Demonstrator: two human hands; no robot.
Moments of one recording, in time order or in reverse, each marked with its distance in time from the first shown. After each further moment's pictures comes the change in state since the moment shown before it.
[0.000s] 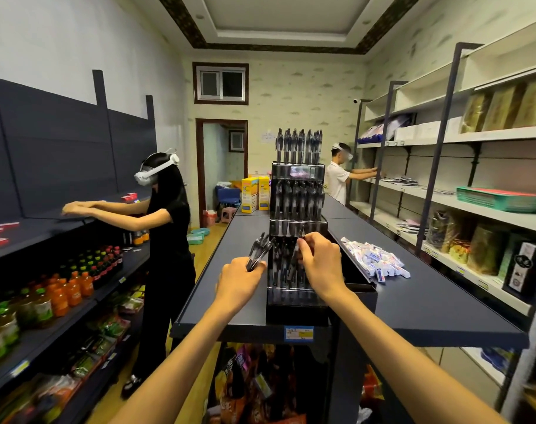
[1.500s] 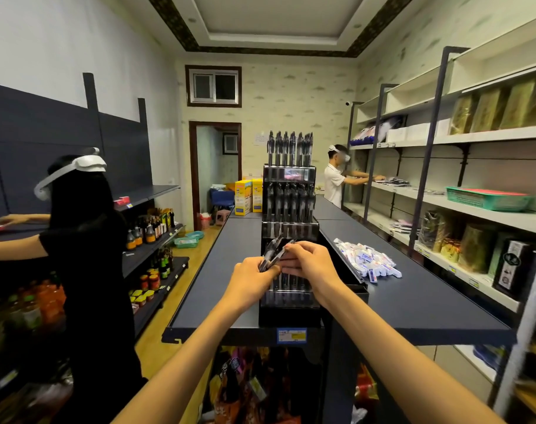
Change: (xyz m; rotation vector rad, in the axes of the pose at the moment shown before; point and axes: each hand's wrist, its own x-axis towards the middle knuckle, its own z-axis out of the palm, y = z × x) left_hand -0.016 0.050 -0.007 -0.099 -0.264 0.119; right_hand -0.002 -0.009 -0.007 0.756 -0.240 0.448
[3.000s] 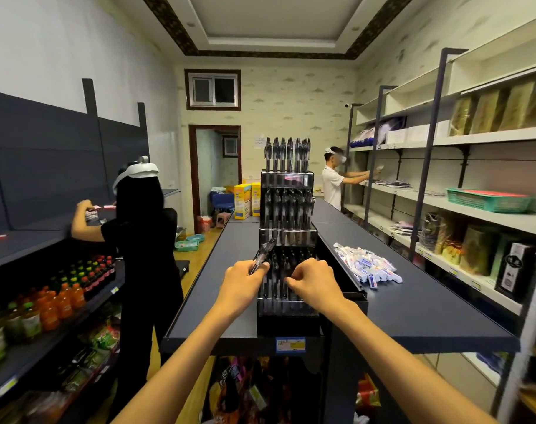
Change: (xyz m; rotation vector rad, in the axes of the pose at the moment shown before) left_hand 0.015 -0.016 -0.001 -0.004 0.126 -0.008; right_hand 0.008 0.014 -0.020 -1.131 0.044 -0.236
